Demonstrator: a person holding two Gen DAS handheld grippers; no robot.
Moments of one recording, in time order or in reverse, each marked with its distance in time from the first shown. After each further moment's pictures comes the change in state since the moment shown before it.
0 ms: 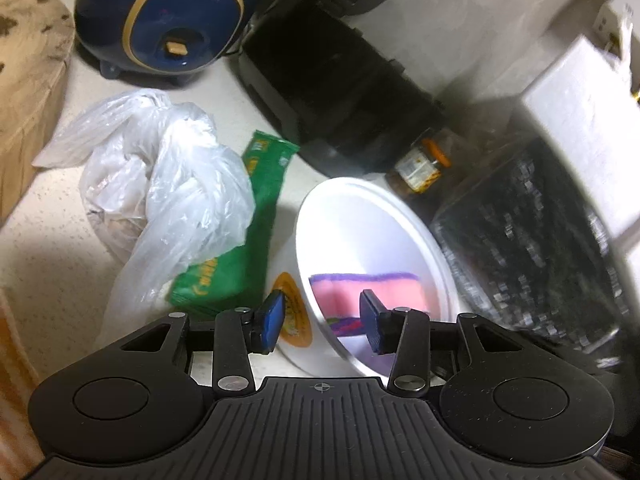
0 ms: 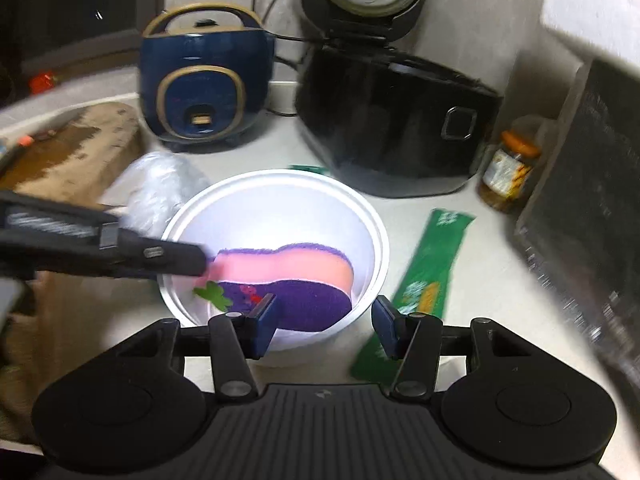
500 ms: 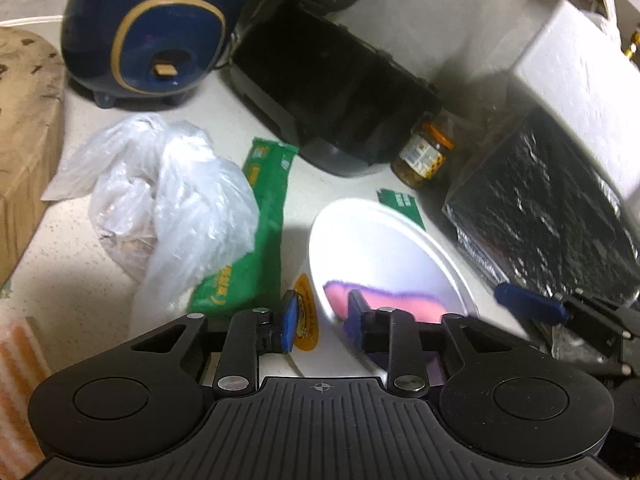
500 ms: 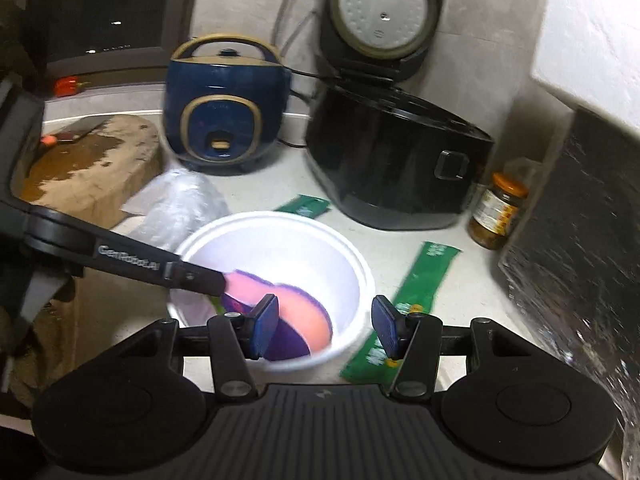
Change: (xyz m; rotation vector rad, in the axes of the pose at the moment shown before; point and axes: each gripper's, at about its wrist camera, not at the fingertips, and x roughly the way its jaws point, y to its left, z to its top) left arm -0.008 -0.002 0.000 0.102 -0.012 0.040; right arm -0.039 0.006 -0.001 -0.092 -0.092 -0.012
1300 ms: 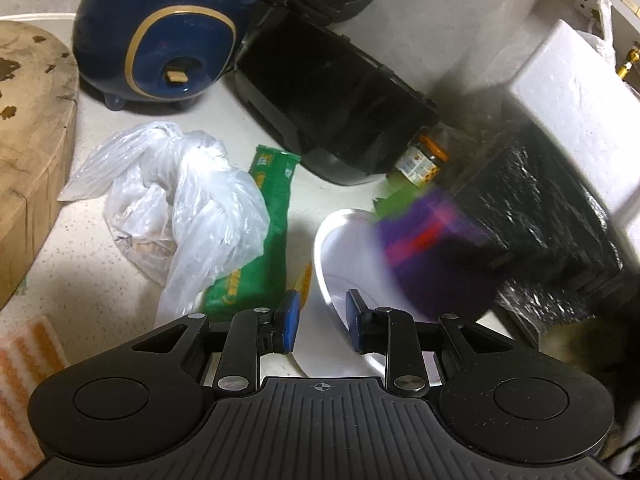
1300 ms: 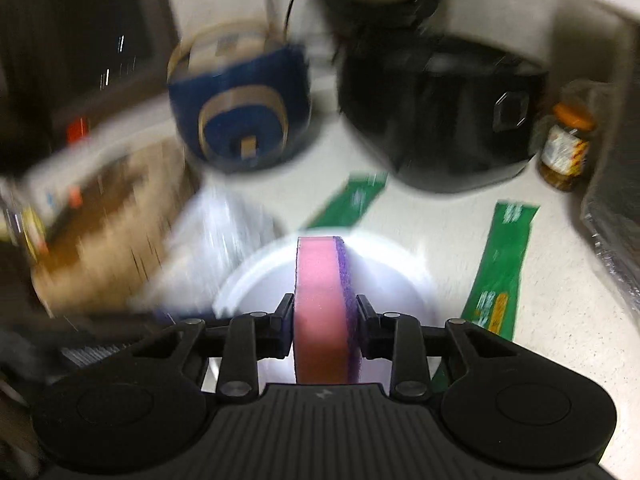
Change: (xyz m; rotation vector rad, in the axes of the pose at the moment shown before) left arm -0.013 0.008 0.003 -0.024 -0.003 -0.029; right arm 0.034 -0.021 0.041 0.281 0.108 0.219
